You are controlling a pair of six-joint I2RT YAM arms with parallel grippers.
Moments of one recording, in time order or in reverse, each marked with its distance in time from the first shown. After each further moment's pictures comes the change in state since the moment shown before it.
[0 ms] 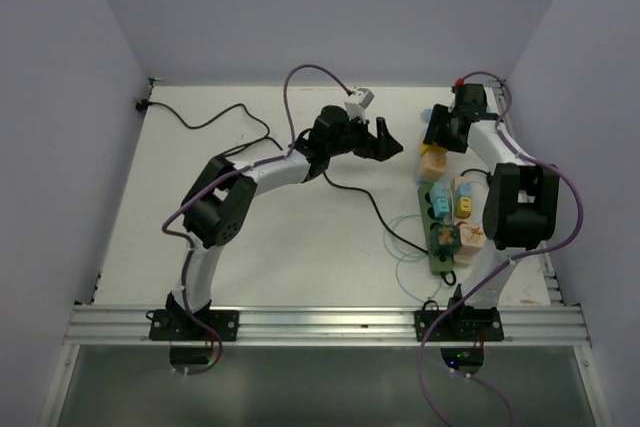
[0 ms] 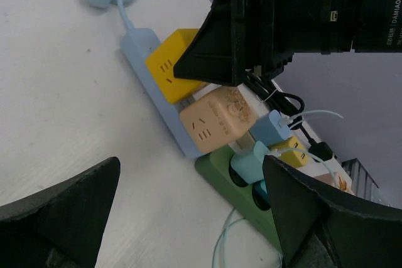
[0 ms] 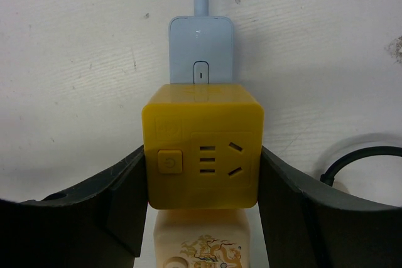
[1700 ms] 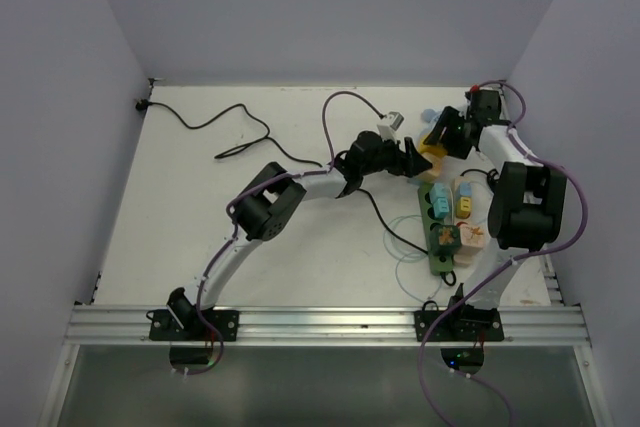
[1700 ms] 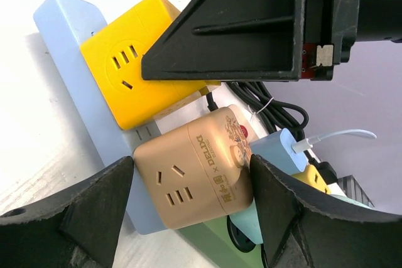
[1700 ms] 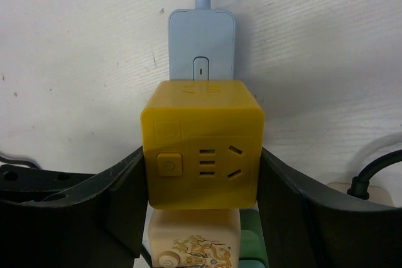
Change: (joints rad) left arm -0.116 0.461 0.357 0.185 -0.016 -0.140; right arm -0.089 -0.002 -0.053 0.051 -0.197 0.122
